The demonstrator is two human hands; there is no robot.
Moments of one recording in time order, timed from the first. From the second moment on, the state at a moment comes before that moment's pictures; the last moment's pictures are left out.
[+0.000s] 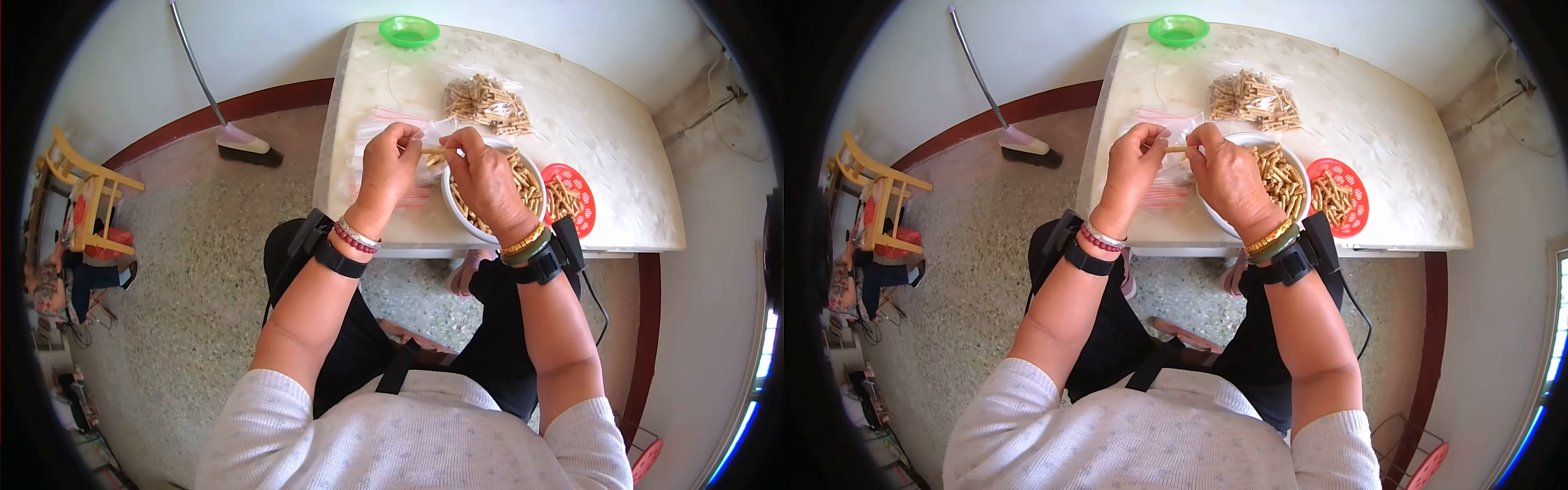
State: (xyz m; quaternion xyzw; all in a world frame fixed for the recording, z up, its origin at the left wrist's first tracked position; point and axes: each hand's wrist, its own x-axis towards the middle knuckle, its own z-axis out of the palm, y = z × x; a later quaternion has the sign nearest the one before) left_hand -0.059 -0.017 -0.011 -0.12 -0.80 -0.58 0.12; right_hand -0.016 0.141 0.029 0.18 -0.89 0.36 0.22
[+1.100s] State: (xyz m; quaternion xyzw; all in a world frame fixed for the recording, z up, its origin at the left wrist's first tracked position) left_hand -0.024 0.003 0.009 -0.24 -0.77 -0.53 0.26; right_hand 0.004 0.281 0.003 -0.03 -0.97 0.25 0.06
